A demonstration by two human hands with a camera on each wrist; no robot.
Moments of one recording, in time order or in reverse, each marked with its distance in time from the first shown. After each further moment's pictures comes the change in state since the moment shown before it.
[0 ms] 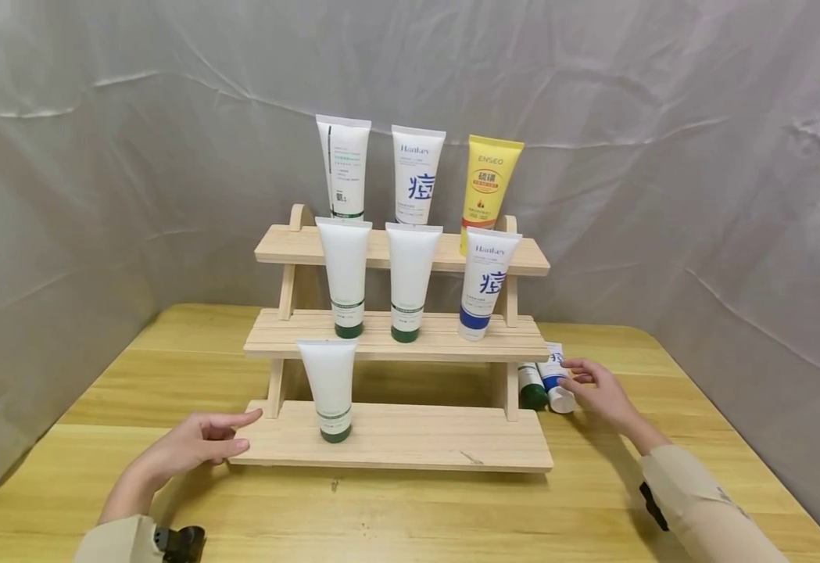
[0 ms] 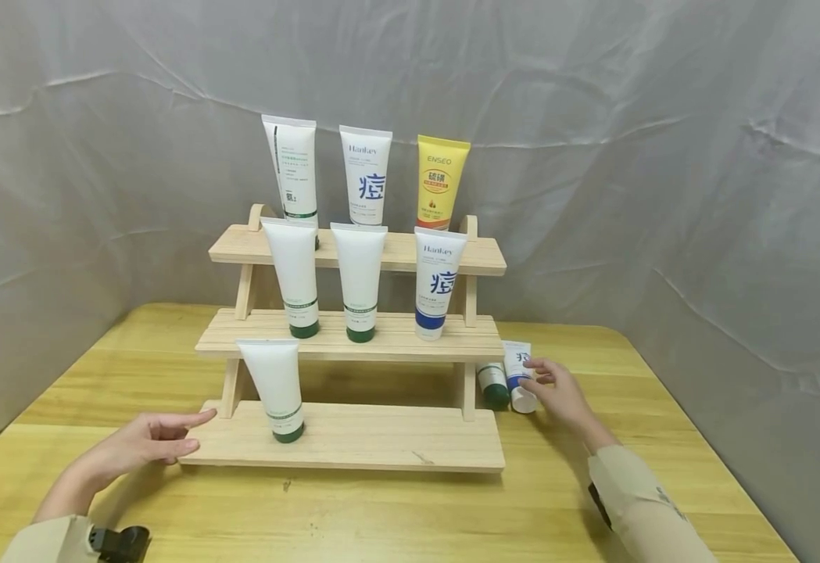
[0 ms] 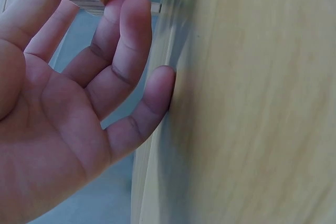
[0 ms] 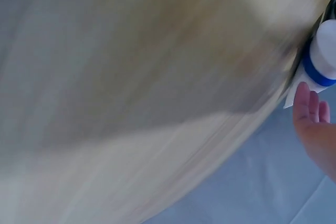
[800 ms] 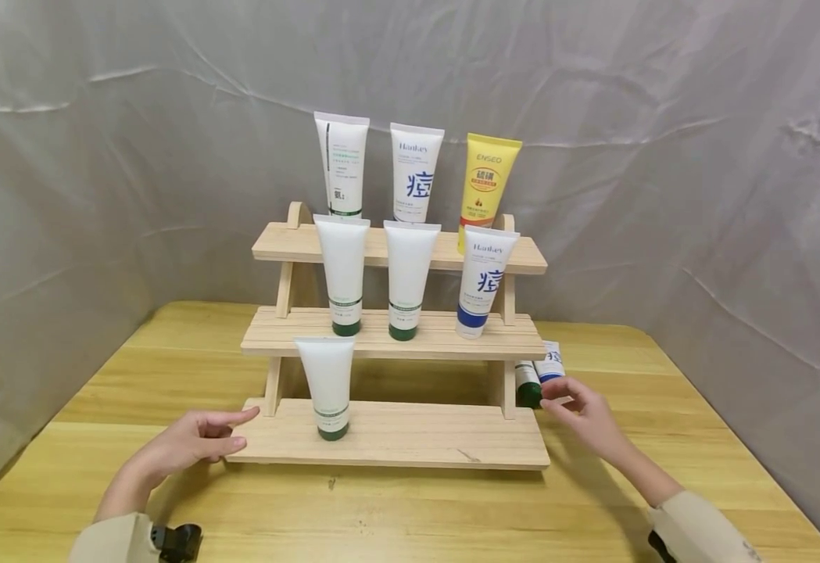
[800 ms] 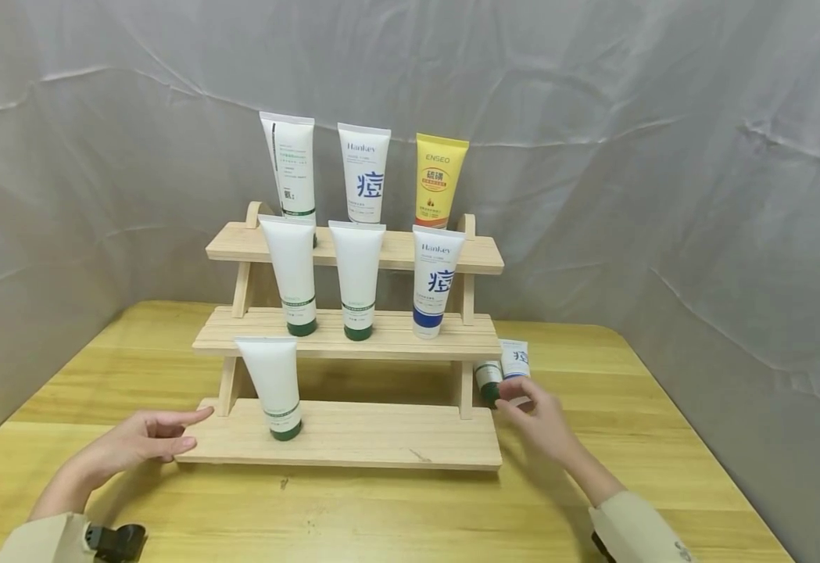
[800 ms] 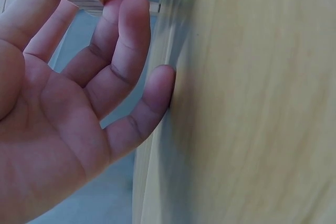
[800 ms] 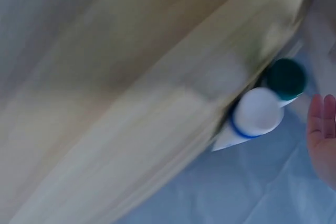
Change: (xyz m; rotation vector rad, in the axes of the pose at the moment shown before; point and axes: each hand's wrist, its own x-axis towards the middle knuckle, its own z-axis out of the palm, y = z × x) left_hand 0.000 0.001 -0.001 -0.013 0.003 -0.018; right_hand -0.040 -0.040 0.027 0.138 0.134 -0.358
